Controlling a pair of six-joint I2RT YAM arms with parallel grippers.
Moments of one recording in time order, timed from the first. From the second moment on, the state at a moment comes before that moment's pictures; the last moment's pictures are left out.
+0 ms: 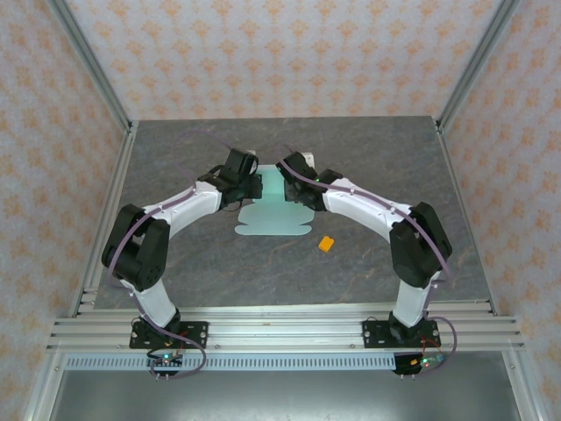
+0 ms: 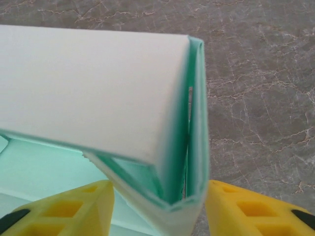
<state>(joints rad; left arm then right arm) -0.42 1.74 1.18 -0.31 -0.08 -0.38 0.72 1.80 1.41 -0.59 0.35 0.51</state>
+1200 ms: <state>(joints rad) -0.42 1.74 1.19 -0.33 -0.08 -0.36 0.37 1.44 1.15 -0.55 -0.33 0.16</state>
